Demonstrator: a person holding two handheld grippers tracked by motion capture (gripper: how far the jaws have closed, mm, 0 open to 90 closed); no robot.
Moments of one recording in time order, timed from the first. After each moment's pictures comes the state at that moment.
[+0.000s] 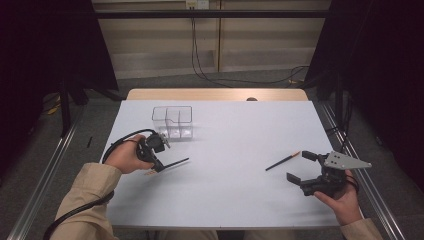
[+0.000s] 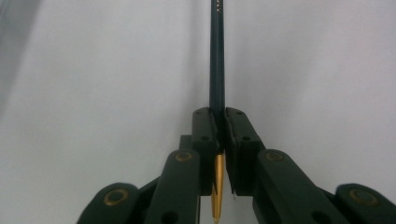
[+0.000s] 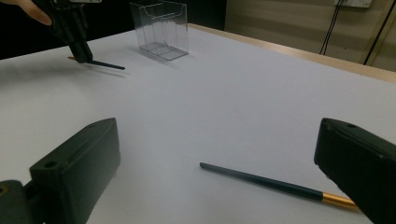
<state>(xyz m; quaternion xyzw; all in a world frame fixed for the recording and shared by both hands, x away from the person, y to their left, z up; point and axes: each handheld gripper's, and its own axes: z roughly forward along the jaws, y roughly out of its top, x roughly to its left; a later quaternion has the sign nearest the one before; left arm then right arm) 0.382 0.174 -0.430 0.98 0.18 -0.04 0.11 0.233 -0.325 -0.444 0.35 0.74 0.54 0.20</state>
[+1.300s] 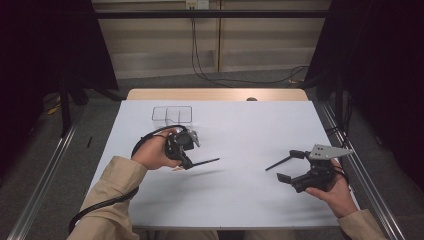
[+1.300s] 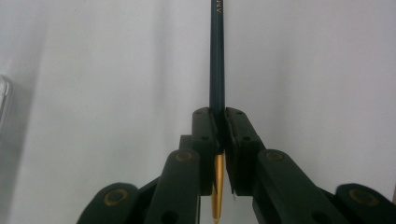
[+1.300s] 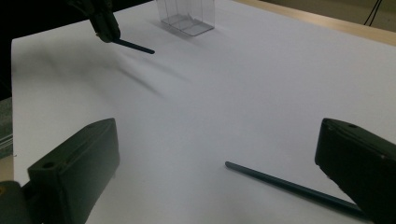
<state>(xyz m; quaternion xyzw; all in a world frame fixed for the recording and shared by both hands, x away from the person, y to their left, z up) 0.372 0.094 -0.406 0.98 0.08 -0.05 0.16 0.256 -0.302 -0.437 0.33 0.79 0.50 0.13</state>
